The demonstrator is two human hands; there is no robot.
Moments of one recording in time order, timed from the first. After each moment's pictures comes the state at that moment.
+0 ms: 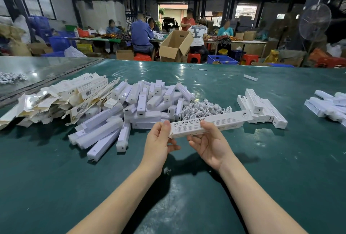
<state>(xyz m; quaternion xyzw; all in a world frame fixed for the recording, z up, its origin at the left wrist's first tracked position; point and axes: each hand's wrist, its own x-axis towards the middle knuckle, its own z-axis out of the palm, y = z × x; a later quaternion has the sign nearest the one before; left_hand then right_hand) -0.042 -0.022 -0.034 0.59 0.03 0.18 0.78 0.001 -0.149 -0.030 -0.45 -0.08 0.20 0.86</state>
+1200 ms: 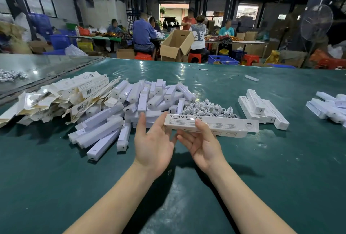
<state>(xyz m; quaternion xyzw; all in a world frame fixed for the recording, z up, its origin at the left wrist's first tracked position) -0.055 -0.017 -0.015 0.39 -0.07 0.06 0.92 -0.009 -0.124 -0.031 -0.38 -0.07 0.13 0.92</state>
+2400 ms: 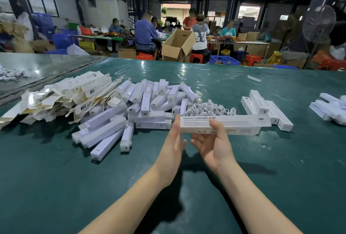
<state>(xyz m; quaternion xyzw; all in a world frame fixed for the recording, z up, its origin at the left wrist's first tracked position) -0.066 -0.036 -0.022 0.60 -0.08 0.03 0.80 -0.007 -0.134 -0.026 -0.38 -0.02 0.11 0.92</state>
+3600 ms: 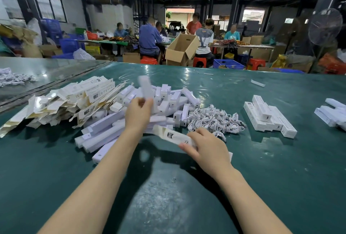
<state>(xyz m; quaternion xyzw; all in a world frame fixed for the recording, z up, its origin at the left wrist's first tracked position) 0.016 0.050 0.011 0.76 0.14 0.29 0.56 0.006 -0.140 -0.036 -0.93 -0.26 -0.17 0.17</state>
